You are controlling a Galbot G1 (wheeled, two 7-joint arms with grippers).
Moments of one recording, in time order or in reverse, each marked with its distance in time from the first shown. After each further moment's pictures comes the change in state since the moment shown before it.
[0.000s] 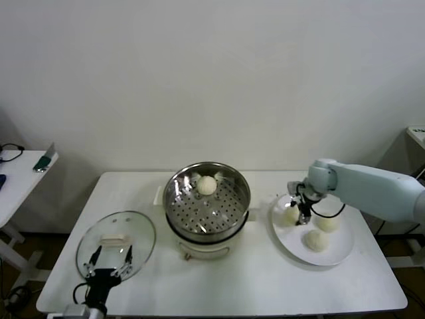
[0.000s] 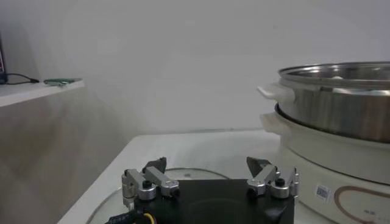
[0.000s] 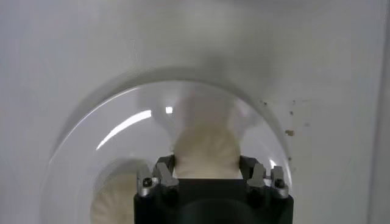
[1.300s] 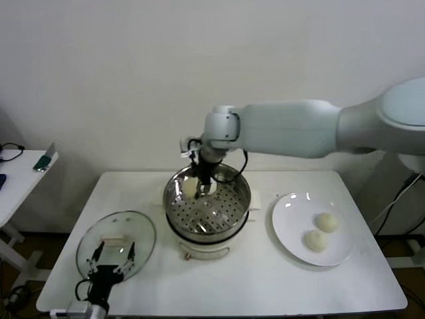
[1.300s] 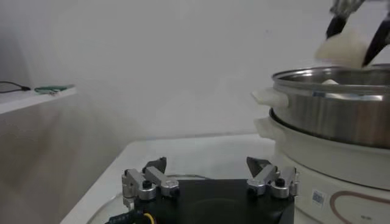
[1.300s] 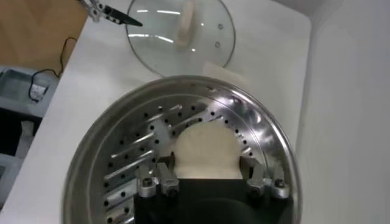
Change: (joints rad) left arm -0.013 0.005 0.014 -0.004 0.015 0.003 0.003; right arm 0.239 0.586 -0.079 0.058 0.552 -0.199 0.167
